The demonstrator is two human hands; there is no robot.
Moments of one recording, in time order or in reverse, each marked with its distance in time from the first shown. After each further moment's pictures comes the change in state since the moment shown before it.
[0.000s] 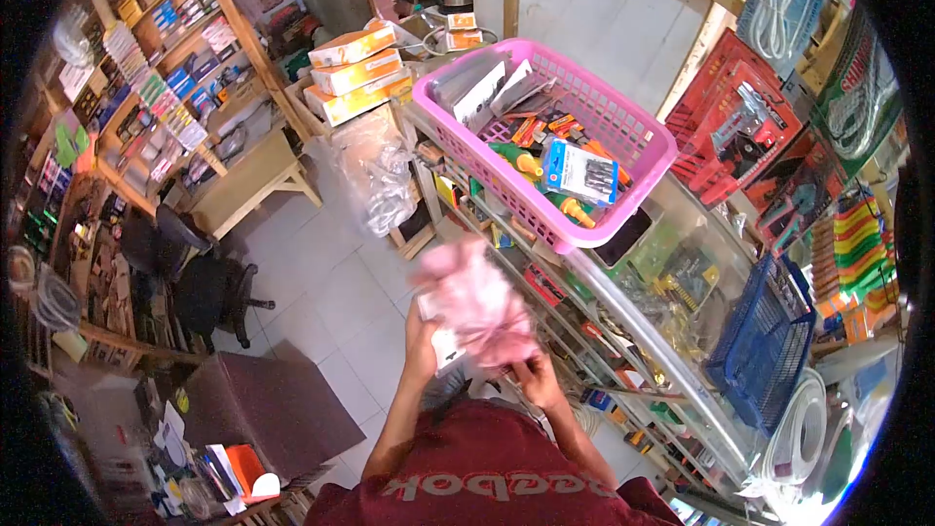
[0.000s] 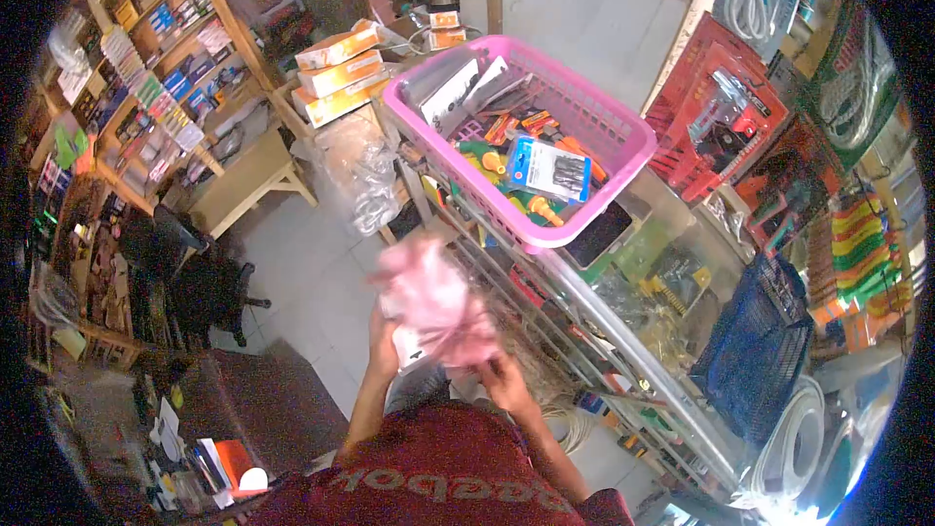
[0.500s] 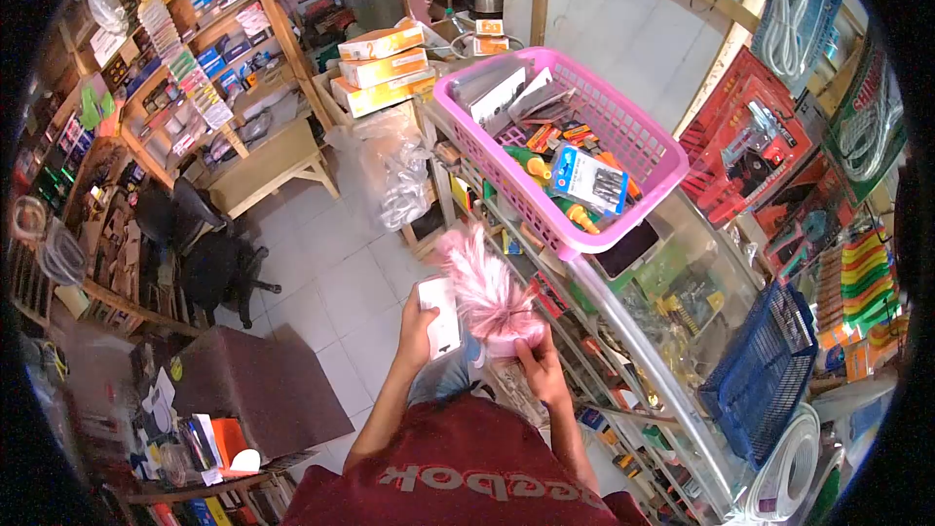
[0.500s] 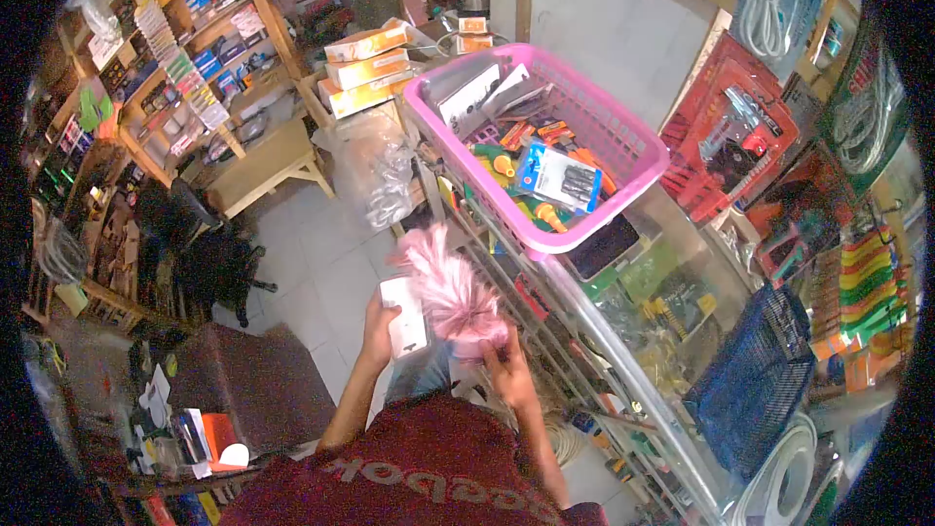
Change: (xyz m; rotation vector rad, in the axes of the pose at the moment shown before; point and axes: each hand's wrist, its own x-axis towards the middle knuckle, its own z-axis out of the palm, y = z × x) left_hand 0.004 -0.010 -0.005 0.020 -0.040 -0.005; right_hand 0.020 -0.027 -0.014 0.088 0.147 -0.158
